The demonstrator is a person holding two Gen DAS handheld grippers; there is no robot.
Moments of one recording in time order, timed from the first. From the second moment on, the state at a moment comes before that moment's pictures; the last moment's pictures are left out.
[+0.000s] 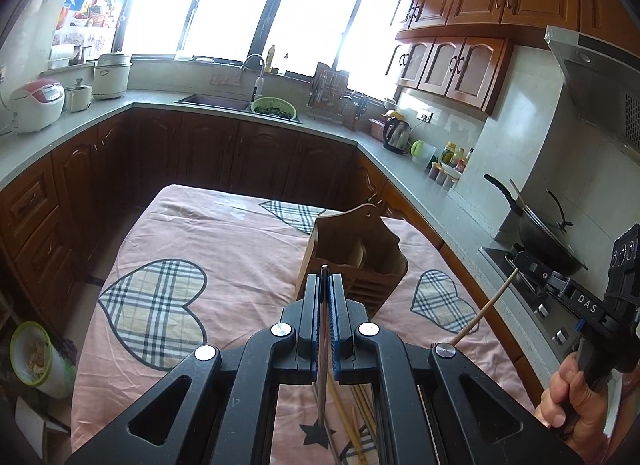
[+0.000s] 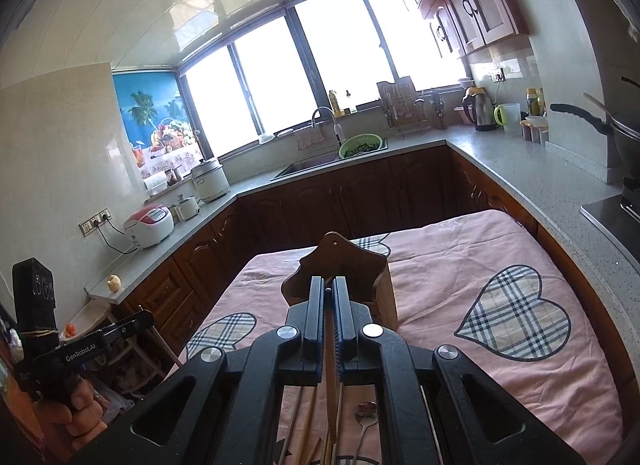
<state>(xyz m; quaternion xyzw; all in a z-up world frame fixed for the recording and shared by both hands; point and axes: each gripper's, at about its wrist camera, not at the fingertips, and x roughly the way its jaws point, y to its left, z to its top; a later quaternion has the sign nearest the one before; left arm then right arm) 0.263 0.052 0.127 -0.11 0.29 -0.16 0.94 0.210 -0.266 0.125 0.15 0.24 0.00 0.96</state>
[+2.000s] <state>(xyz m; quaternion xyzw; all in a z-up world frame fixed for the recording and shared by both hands) 0.530 -0.037 0.018 -0.16 0.27 -0.09 0.94 0.366 -0.345 0.064 0.25 0.18 -0.07 0.95</state>
